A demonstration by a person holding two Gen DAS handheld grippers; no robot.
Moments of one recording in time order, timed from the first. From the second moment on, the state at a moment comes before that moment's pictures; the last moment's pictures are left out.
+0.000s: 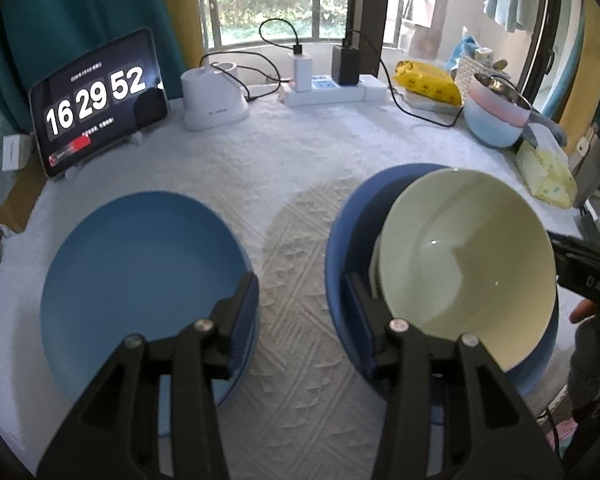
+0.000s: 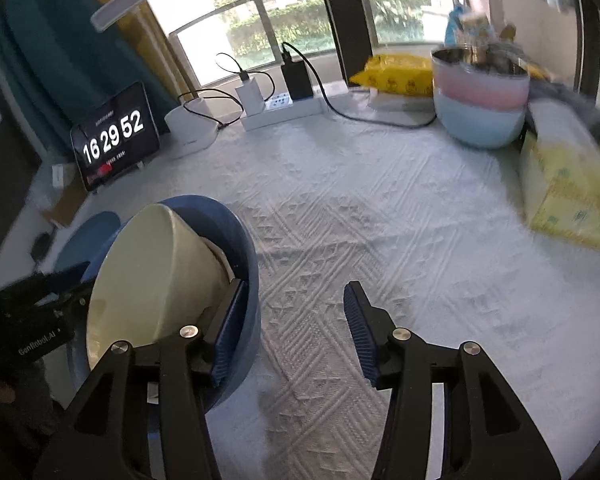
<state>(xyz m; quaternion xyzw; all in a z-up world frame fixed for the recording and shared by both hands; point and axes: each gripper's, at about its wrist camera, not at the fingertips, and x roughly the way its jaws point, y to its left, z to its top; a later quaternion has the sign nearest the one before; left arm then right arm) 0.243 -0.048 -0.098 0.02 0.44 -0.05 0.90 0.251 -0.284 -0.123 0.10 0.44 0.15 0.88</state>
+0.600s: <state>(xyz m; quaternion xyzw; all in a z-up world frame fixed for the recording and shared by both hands) 0.226 -0.050 -0.101 -0.05 0.41 -0.03 0.91 0.246 -0.278 -0.122 0.14 0.42 0.16 0.88</state>
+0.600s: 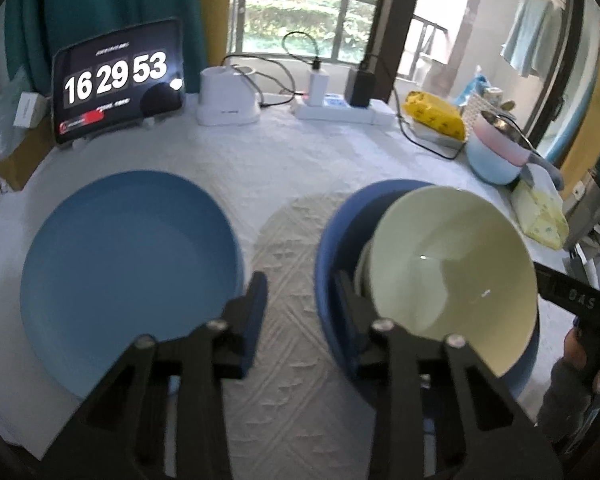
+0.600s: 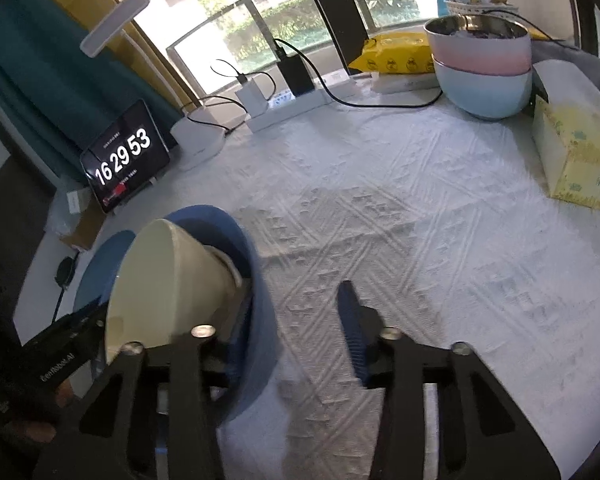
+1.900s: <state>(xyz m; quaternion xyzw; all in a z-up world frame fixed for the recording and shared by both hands) 0.221 -0.061 -0.083 -0.05 0.38 -0.08 0.92 0.225 -0.276 -0.105 0.18 0.40 0.11 0.89</state>
